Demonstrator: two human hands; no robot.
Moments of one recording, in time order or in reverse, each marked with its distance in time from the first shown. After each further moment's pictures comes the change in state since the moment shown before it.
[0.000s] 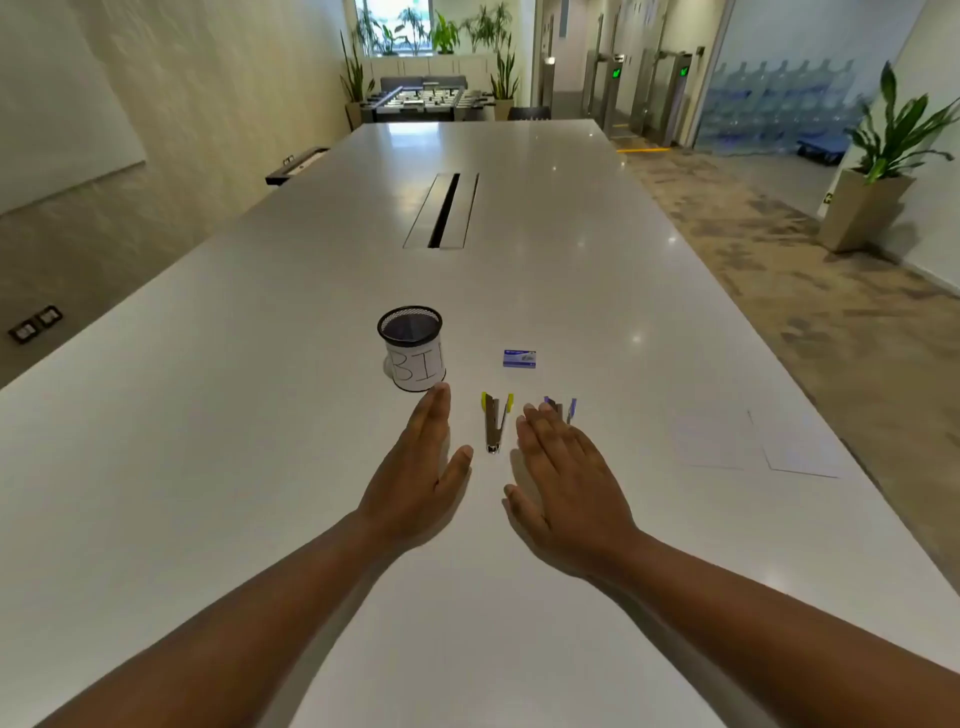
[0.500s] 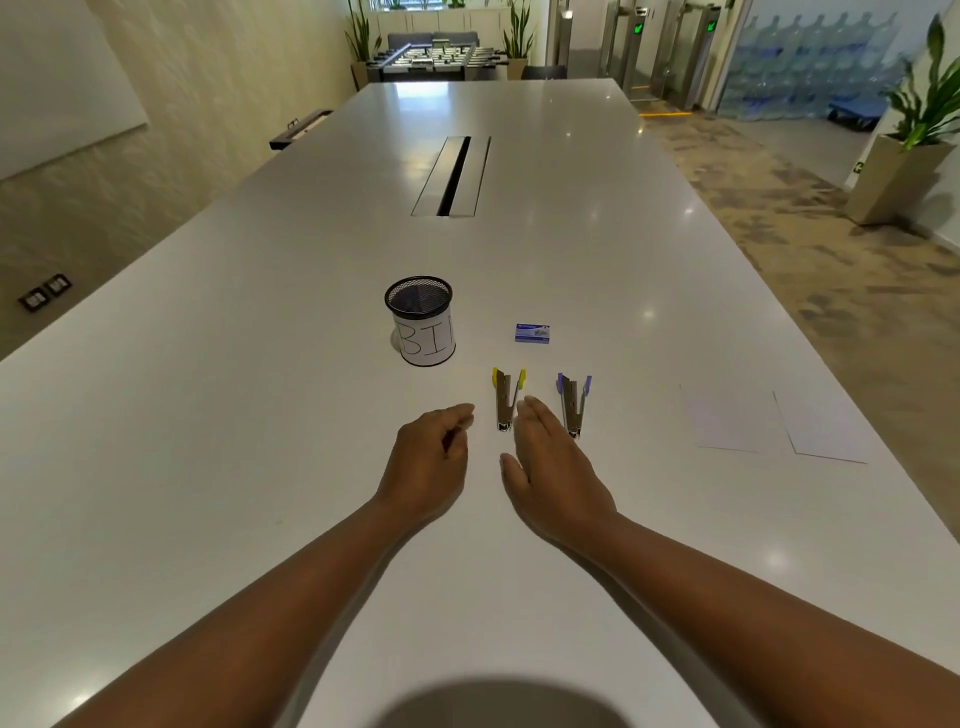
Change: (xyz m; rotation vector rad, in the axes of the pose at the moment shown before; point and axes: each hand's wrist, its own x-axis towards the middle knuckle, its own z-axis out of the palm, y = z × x) left_hand 0.000 0.005 0.007 -0.188 0.060 -0.207; right_hand 0.022 -0.016 0.029 0.324 -0.145 0.193
